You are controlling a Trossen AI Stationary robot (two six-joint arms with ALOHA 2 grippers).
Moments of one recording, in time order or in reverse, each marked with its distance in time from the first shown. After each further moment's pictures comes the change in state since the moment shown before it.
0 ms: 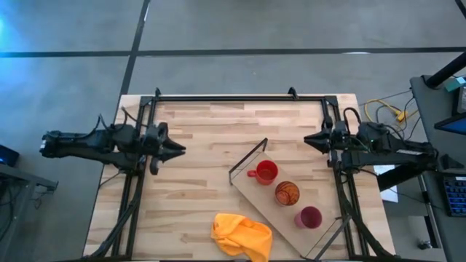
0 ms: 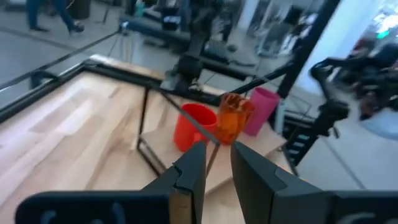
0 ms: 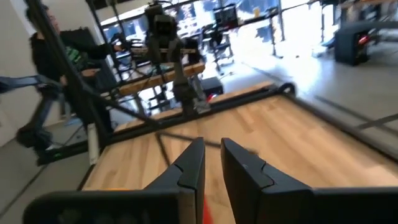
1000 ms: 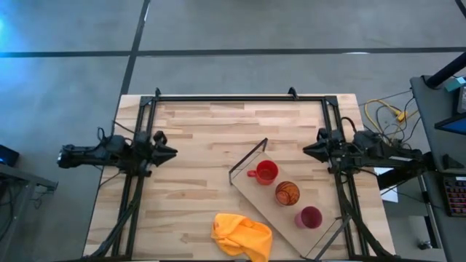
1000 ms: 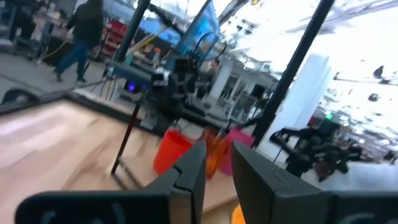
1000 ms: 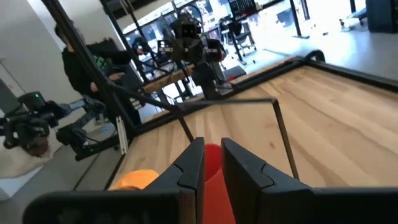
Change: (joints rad) left arm 0.001 -0.463 -0.468 0.262 0.006 -0.124; right arm 0.000 -0.249 -0.230 0.002 -0.097 0.157
